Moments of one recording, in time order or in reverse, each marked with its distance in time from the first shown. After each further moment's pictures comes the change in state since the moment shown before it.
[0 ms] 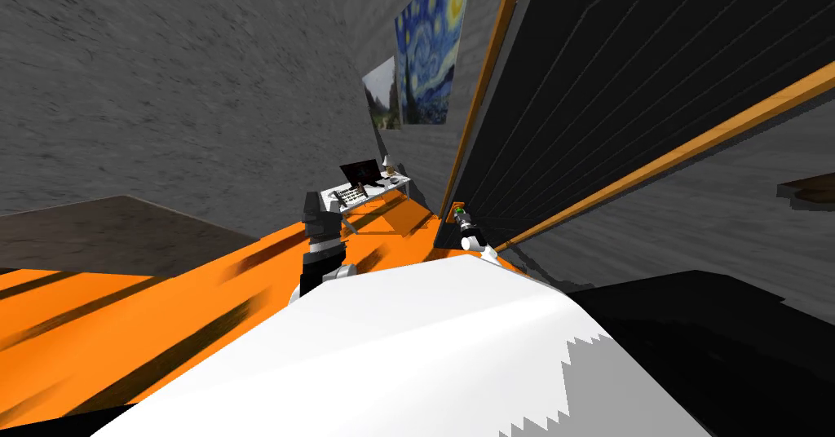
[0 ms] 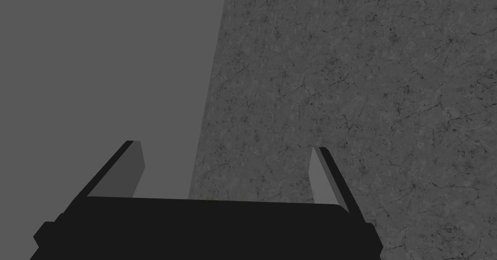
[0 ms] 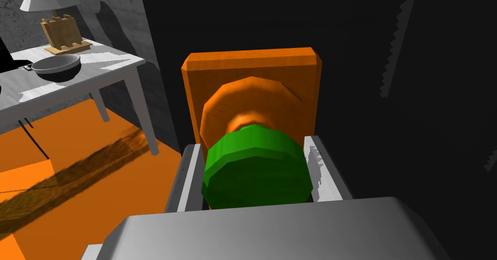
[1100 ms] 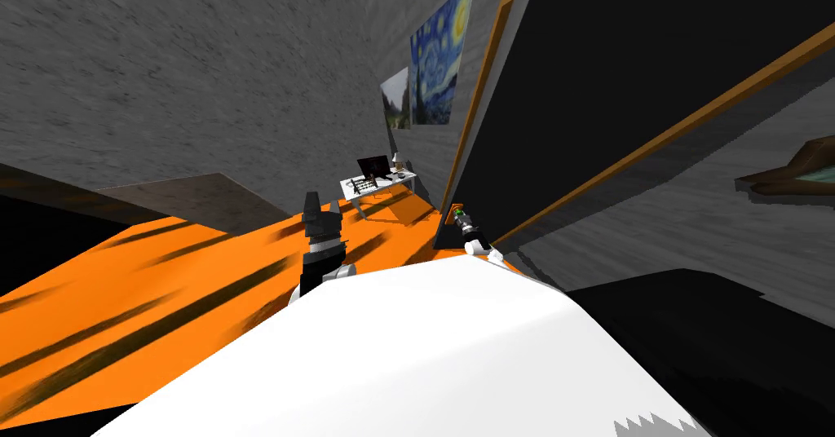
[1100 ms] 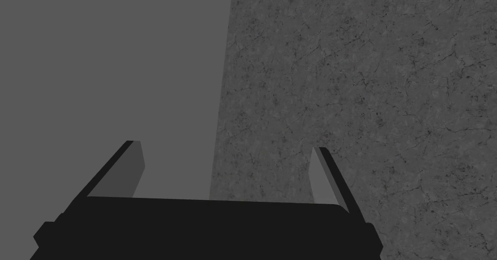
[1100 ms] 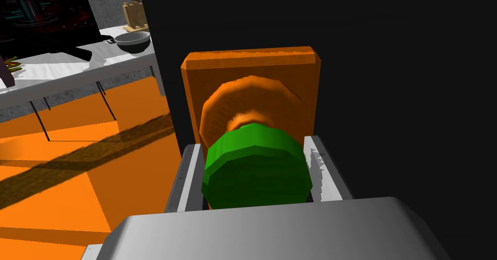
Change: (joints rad) arm 0.054 -0.096 0.092 -0.039 0.012 -0.049 -0.093
